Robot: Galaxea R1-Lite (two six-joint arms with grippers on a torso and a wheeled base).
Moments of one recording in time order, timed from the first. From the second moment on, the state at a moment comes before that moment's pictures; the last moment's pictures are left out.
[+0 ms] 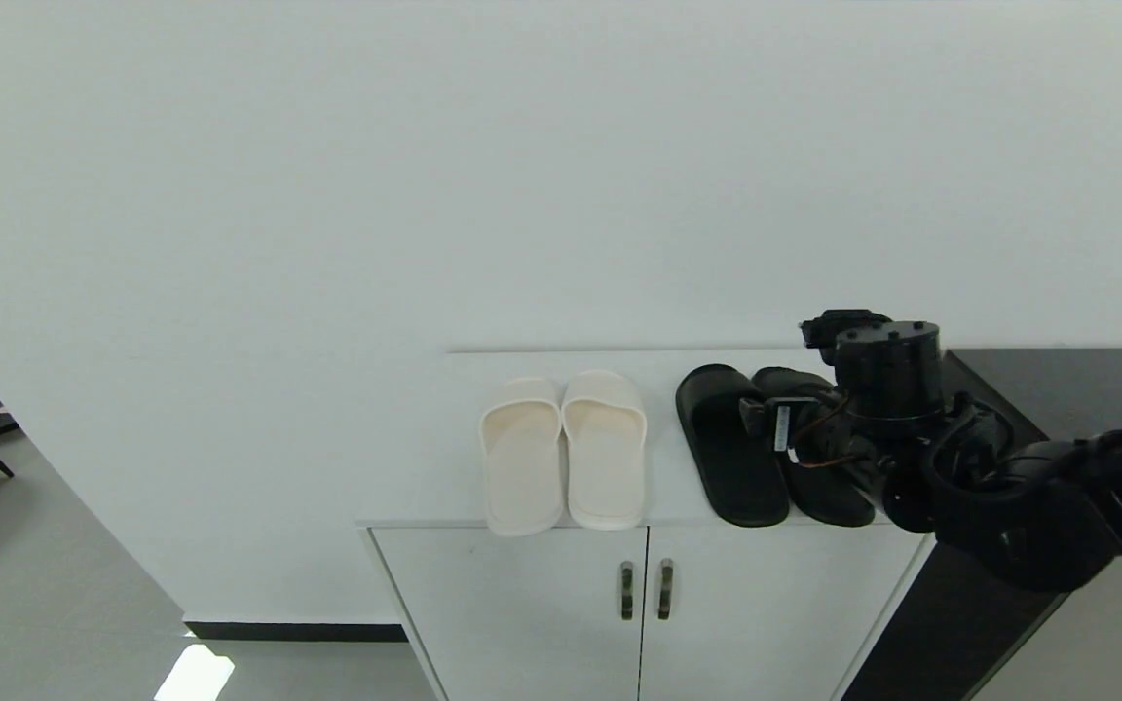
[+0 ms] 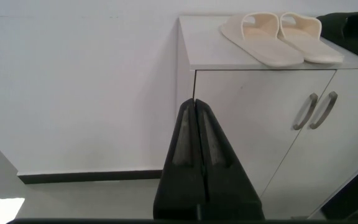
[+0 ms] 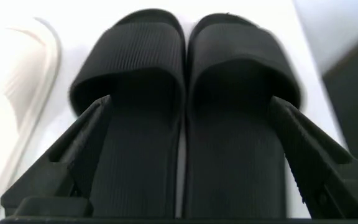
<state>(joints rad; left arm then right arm) 0.00 0.00 0.00 0.00 -0.02 -0.02 0.58 1.90 -0.95 -0.62 -0.51 0.21</state>
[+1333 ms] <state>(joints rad) 0.00 0.00 0.00 0.00 -0.02 -0.02 0.49 2.19 -1.20 -0.69 -0.50 0.20</state>
